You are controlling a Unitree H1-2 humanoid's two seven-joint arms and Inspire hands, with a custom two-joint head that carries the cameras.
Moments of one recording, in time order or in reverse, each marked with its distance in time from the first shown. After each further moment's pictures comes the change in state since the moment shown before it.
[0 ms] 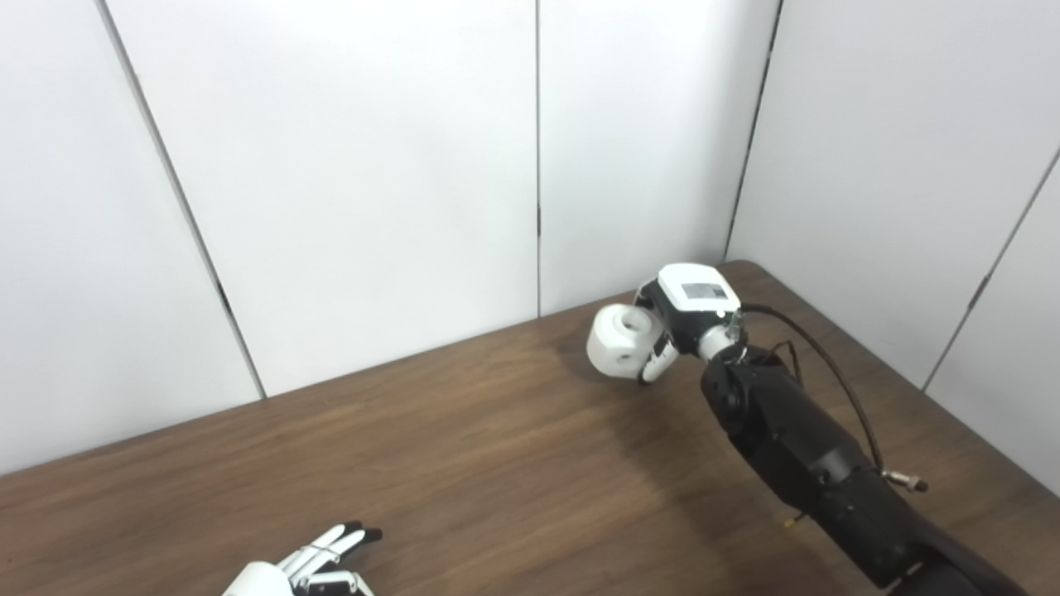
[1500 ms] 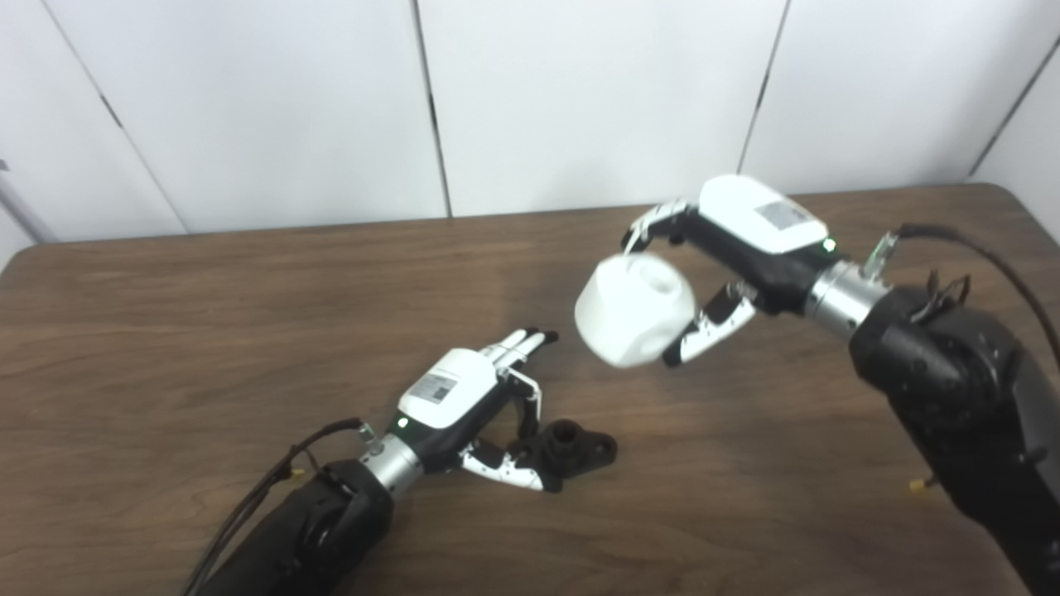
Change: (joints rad) left arm -0.009 -0.152 0.022 -0.062 0.098 0.229 -0.123; right arm 0.088 0.039 0.096 -0.686 0.246 -0.183 0.459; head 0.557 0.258
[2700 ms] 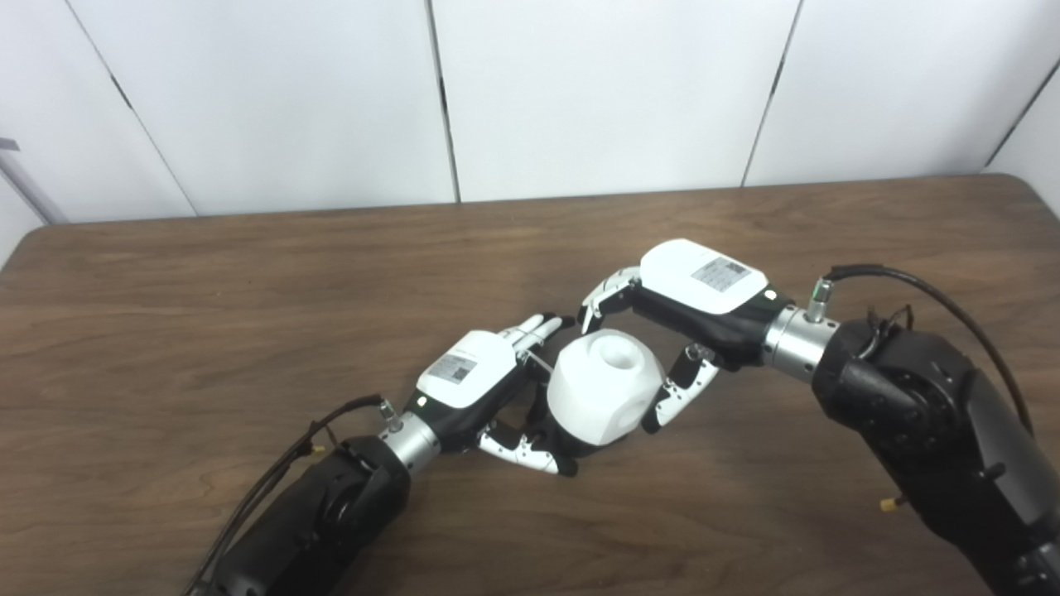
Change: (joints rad) left arm -0.010 -0.017 -0.006 -0.003 0.018 0.027 -0.026; right arm 0.027 0.048 0.060 0.044 -0.028 -0.132 0.096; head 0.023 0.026
